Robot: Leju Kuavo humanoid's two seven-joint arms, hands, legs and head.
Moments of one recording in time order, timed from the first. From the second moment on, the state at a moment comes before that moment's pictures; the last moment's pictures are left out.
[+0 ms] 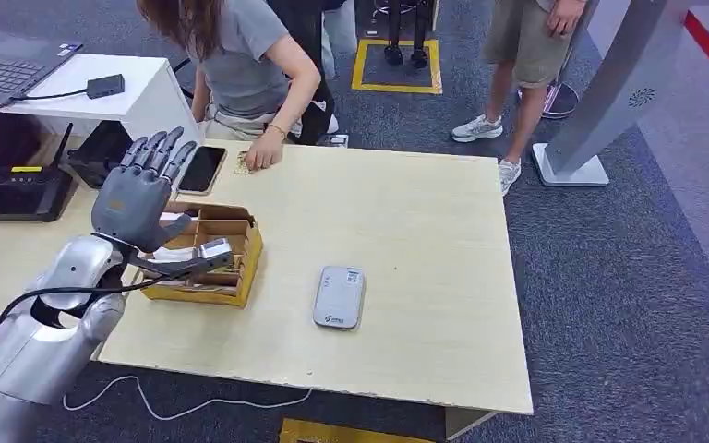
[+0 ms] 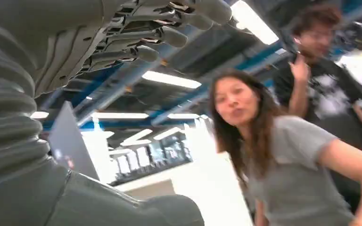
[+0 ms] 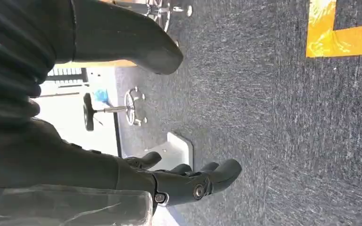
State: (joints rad) left arm -0.50 0.46 -0.52 -1.51 -1.13 0.04 0.06; right arm -0.07 0.08 -1.18 -0.21 1.41 -0.20 0.31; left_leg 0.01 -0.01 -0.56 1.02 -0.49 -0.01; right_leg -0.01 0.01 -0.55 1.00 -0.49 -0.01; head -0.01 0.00
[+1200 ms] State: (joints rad) left arm -0.23 0.86 -0.57 -1.75 -0.74 -0.07 -0.02; right arm -0.06 0.09 -1.20 -0.22 1.47 -0.18 0.35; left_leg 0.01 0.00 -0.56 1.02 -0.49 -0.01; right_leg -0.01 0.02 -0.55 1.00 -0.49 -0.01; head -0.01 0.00
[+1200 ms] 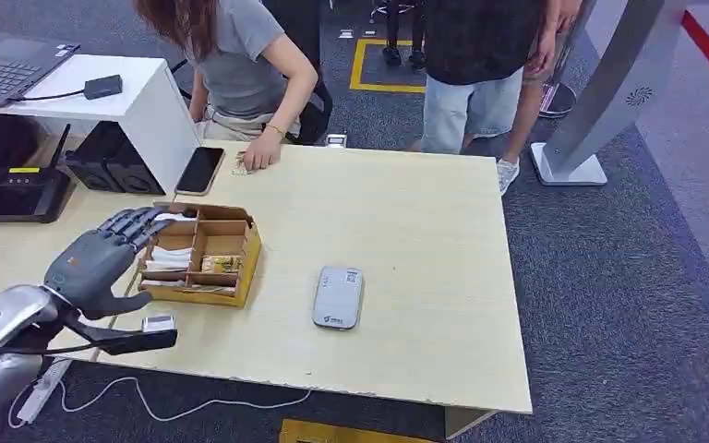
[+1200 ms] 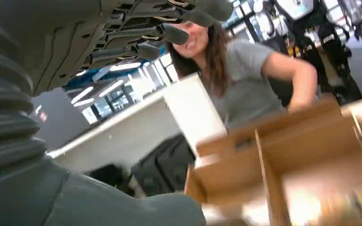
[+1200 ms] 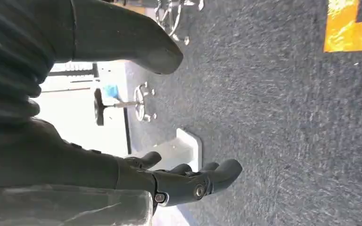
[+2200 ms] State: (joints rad) left arm -0.43 0.60 -0.54 -1.57 -0.94 -0.06 -0.03; right arm -0.06 0.11 -1.16 -0.22 1.50 -0.21 0.35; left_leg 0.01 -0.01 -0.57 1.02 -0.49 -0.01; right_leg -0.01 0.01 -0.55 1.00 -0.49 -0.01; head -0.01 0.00
